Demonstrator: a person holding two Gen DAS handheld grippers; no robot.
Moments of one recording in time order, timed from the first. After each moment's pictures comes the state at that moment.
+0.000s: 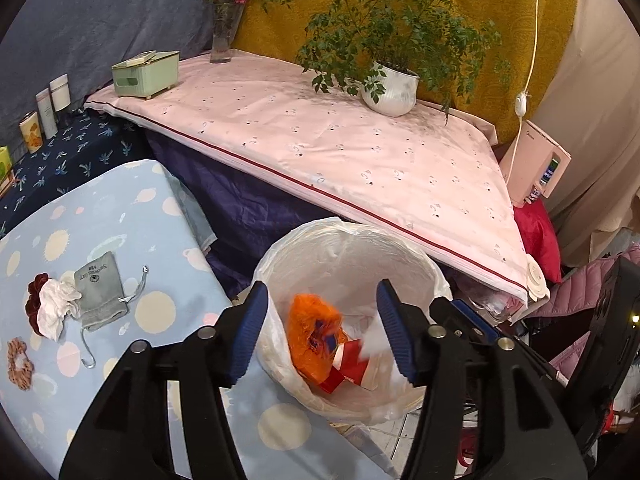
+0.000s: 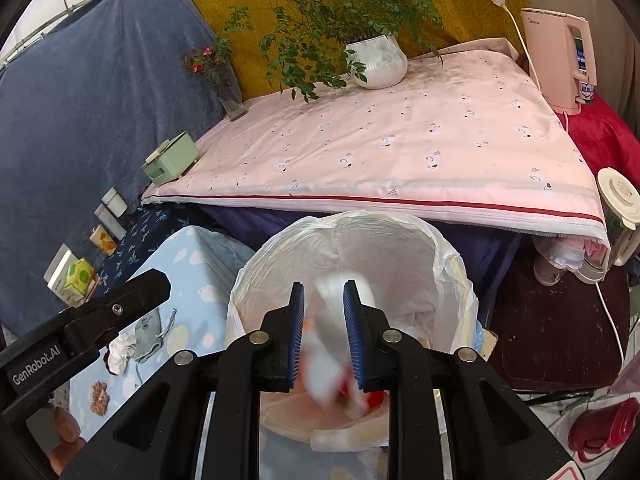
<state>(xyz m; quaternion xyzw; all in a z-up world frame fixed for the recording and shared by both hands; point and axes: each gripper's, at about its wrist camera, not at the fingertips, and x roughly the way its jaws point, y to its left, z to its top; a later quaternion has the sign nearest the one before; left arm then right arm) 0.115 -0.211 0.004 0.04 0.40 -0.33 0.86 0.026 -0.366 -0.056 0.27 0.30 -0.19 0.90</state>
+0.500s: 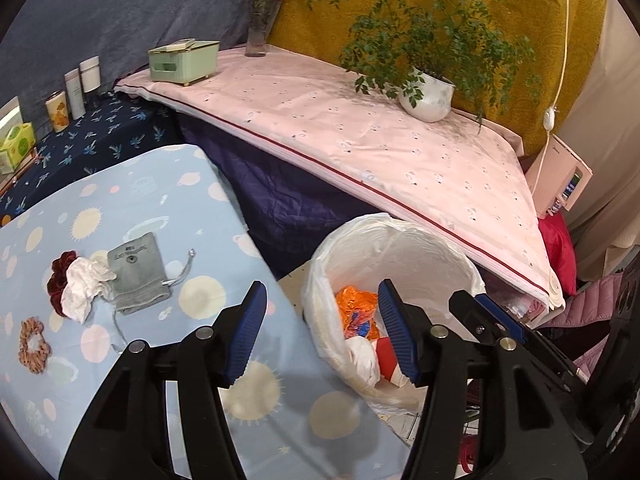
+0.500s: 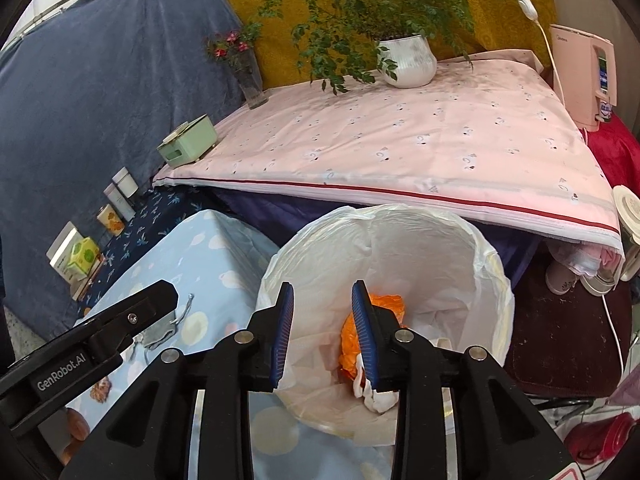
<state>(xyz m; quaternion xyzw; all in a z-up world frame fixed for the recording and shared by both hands) 0.131 -0.162 -0.004 0.02 0.40 -0.29 0.87 0.047 -0.328 -0.049 0.24 0.31 -0.17 0.91</state>
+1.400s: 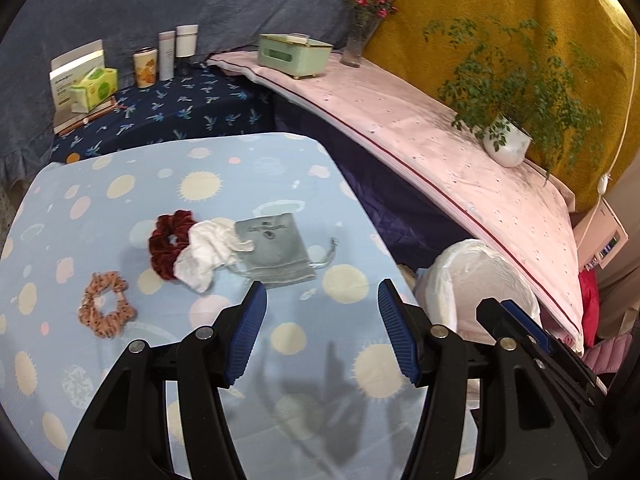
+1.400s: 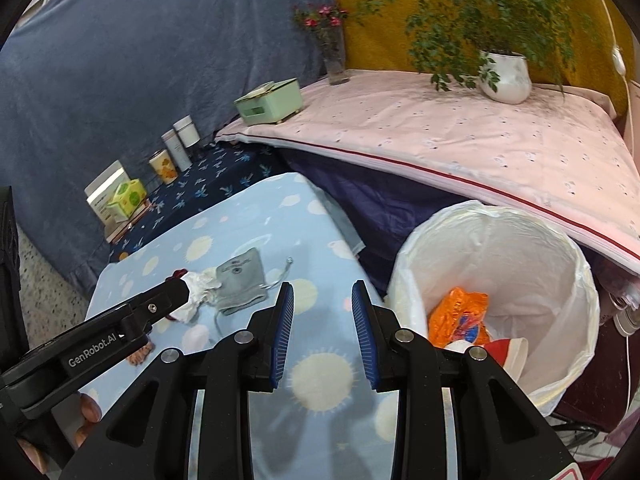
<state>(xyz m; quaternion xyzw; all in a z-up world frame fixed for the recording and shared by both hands) 0.157 -0.024 -0.010 -0.05 0.41 -0.18 0.89 0.092 -0.207 -0.032 0.17 0.33 -0.07 0.93</state>
